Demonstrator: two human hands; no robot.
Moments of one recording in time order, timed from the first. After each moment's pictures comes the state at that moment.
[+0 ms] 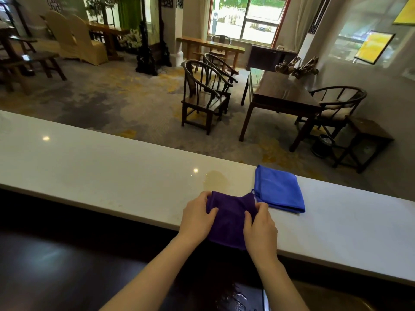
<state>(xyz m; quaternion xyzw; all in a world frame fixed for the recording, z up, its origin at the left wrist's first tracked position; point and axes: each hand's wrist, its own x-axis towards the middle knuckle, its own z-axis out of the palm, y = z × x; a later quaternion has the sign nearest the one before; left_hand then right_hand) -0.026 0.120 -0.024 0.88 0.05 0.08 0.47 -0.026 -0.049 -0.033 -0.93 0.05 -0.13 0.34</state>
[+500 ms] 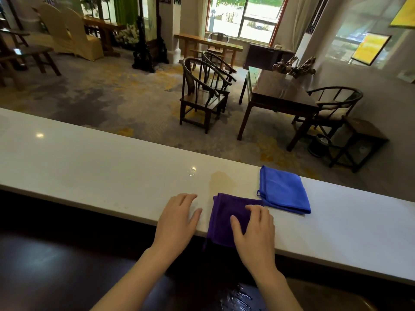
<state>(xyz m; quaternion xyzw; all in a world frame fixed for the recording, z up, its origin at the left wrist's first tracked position) -0.058 0.186 -0.026 0.93 -0.01 0.18 0.32 -0.049 -0.018 -0.031 -0.95 -0.03 -0.19 0.25</state>
